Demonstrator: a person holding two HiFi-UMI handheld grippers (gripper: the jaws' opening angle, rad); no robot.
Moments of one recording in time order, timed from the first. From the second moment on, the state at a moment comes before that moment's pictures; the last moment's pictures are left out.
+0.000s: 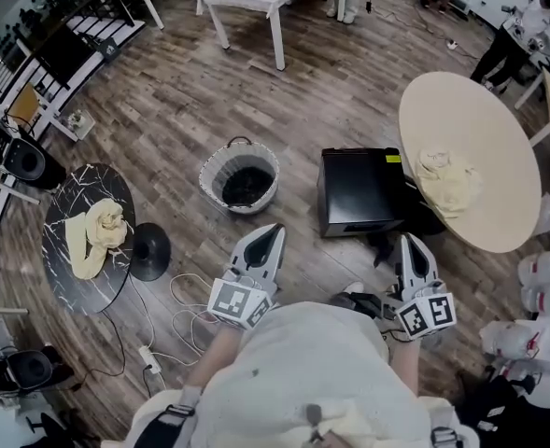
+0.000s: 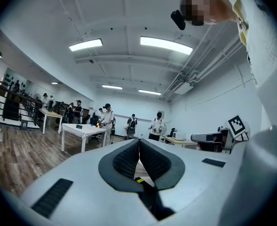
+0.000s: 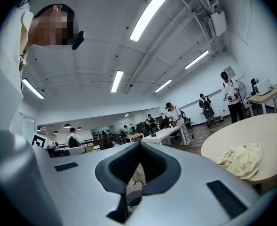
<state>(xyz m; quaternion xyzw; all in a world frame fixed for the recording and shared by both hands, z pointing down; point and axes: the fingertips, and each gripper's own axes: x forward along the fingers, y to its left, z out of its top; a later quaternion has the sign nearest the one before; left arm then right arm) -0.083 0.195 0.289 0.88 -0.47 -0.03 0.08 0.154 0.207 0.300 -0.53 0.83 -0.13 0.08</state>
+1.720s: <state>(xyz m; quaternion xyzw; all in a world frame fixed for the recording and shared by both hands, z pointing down) 0.439 0.111 0.325 0.97 -0.25 0.01 0.08 0.611 0.223 0.326 -0.69 0.71 -0.14 0.09</state>
